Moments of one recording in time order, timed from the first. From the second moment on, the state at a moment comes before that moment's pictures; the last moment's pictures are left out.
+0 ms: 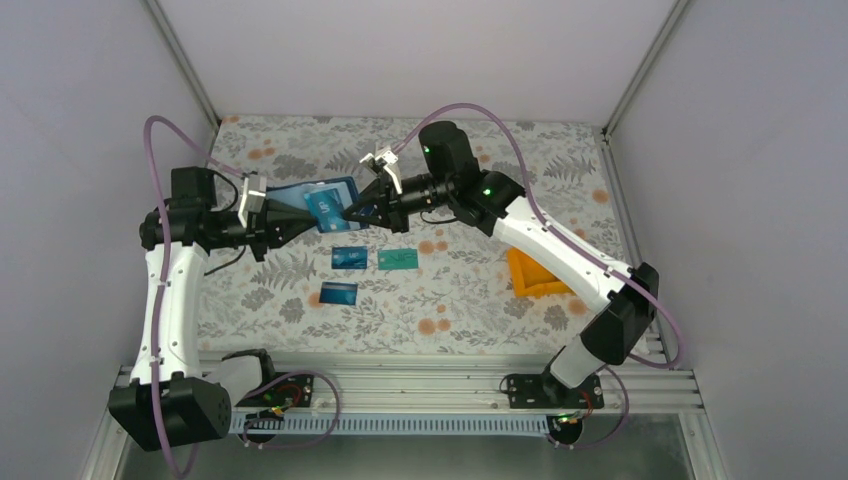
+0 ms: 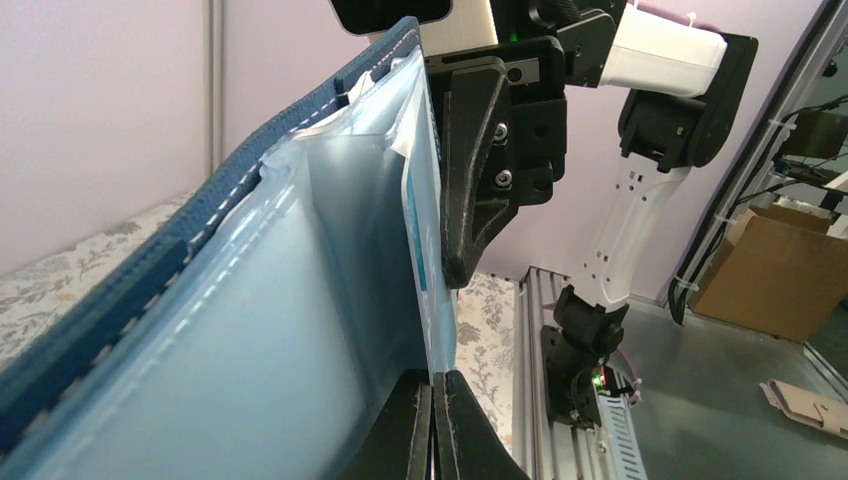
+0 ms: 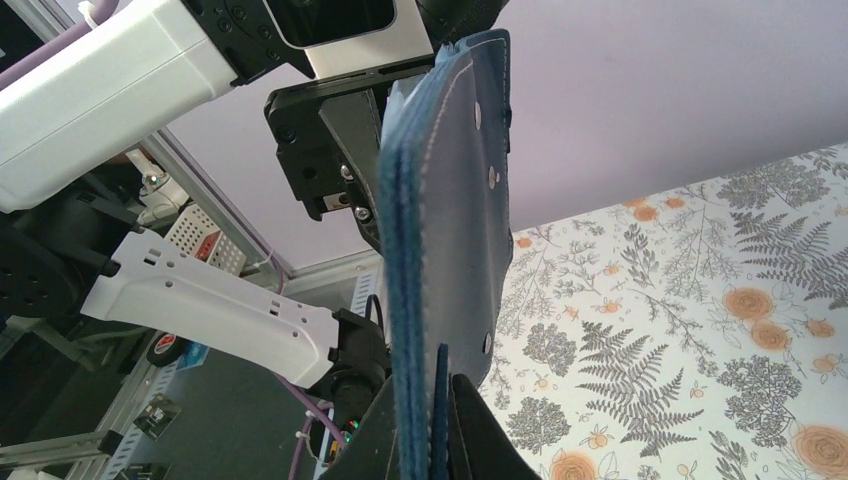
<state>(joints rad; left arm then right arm) 0.18 1.09 1.16 -1.17 1.55 0.88 0.81 1.60 1.59 -0.38 -0.89 0.08</state>
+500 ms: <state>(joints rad) 0.22 1.09 1.16 -1.12 1.56 0.82 0.80 1.56 1.59 -0.40 -0.84 0.06</state>
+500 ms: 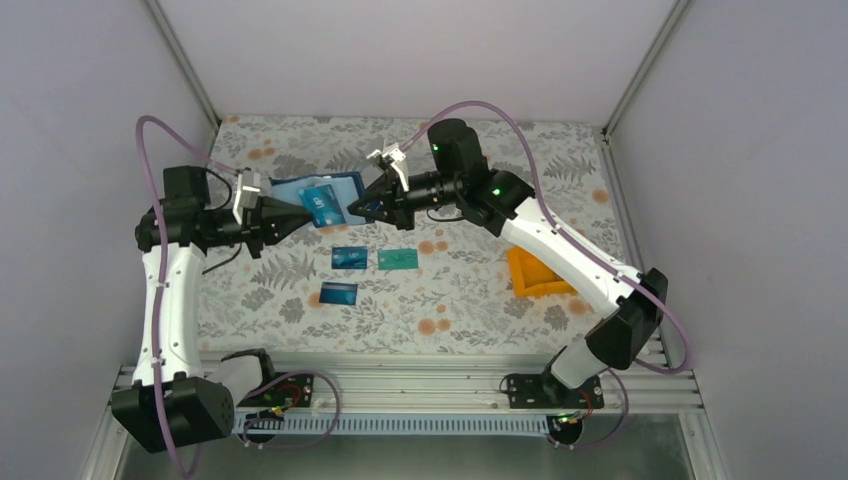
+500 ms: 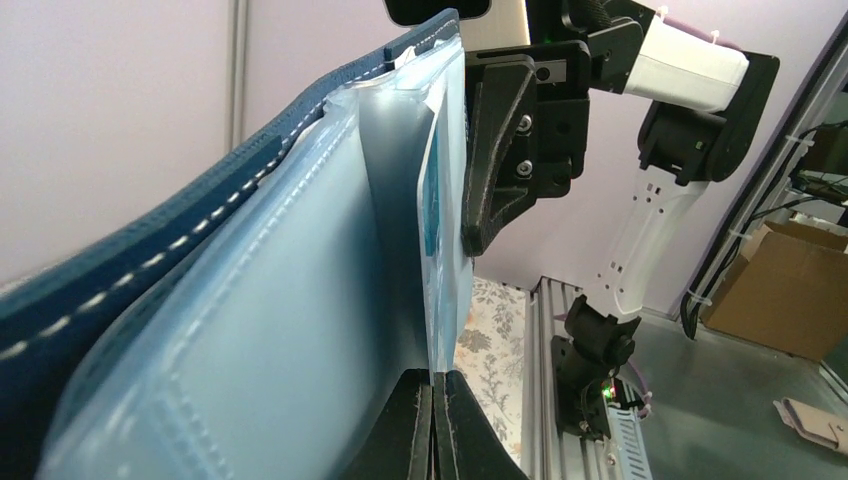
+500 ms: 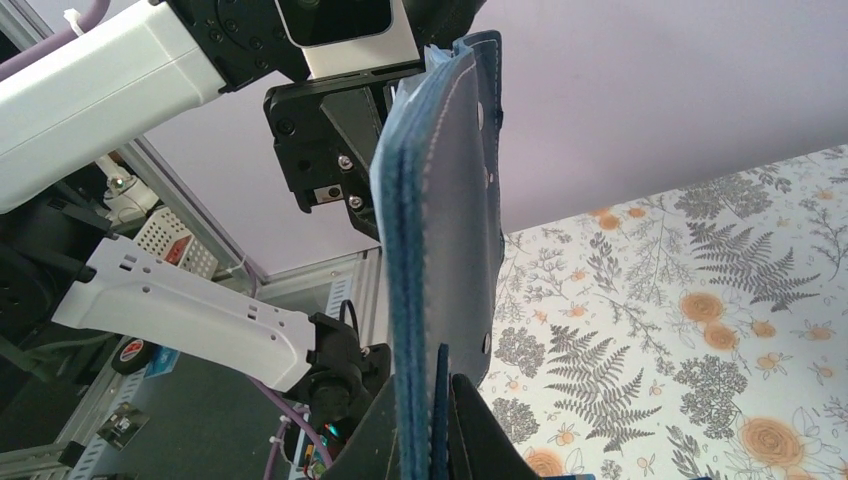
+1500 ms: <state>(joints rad) 0.29 1.08 1.16 -1.08 1.55 0.76 0.52 1.49 1.32 -0.55 -0.73 0.24</state>
